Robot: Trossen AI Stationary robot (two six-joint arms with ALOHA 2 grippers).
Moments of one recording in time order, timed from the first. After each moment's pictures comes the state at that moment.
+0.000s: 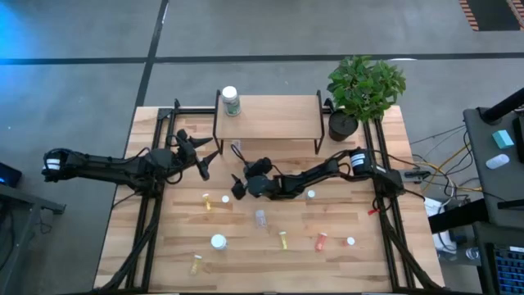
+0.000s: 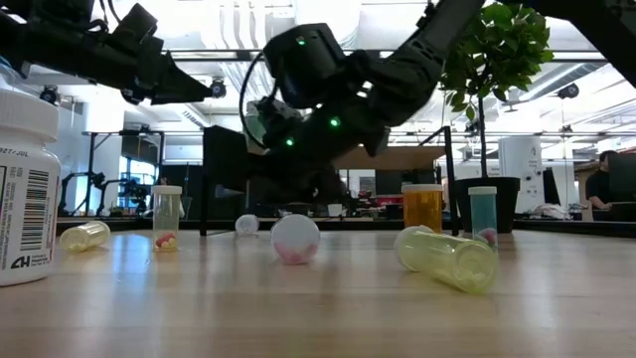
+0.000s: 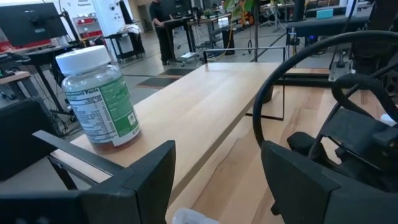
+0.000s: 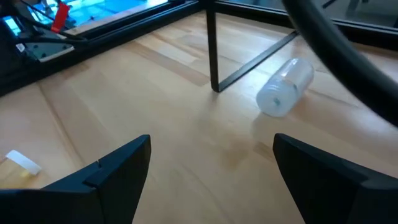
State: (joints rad) left arm 0.02 0.63 0.27 0.27 -0.57 0.09; right arm 0.07 2.28 1.39 0.43 0.68 0.45
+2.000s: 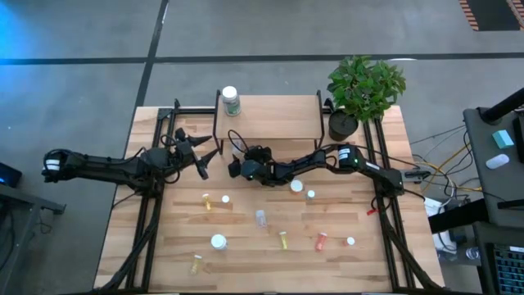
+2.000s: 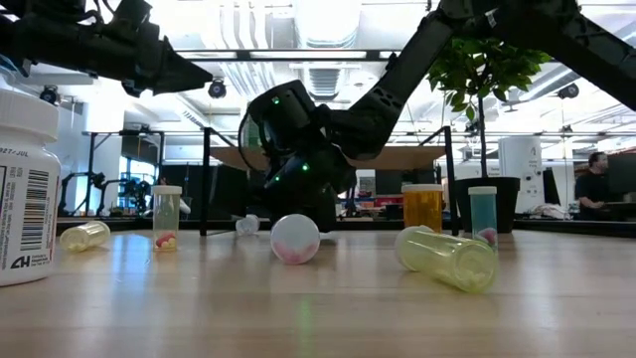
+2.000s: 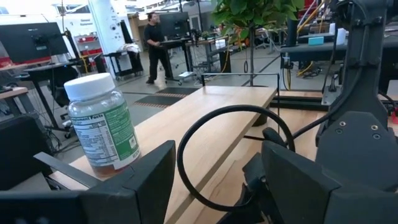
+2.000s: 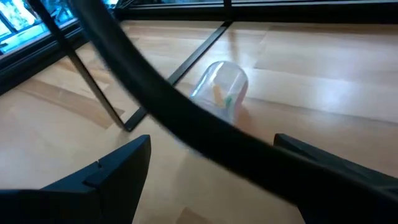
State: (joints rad) left arm 0.02 0.60 0.26 0.36 -0.55 0.12; right arm -0.07 2.43 1.53 0.39 0.74 0.63
